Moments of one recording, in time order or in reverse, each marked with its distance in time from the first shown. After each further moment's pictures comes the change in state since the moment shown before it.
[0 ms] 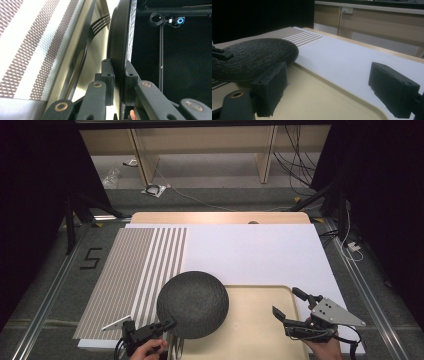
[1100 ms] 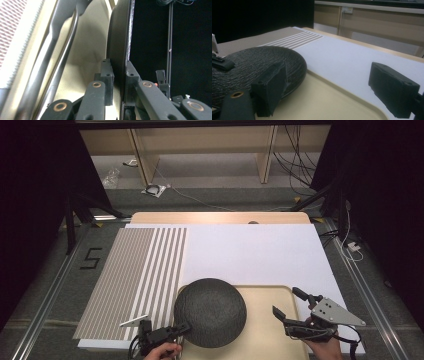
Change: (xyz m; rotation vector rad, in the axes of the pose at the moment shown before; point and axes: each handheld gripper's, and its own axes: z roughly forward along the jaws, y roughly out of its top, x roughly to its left) left arm -0.007 -0.021 0.027 0.128 0.039 0.056; right arm -0.001 0.000 0.001 -0.001 0.001 0.004
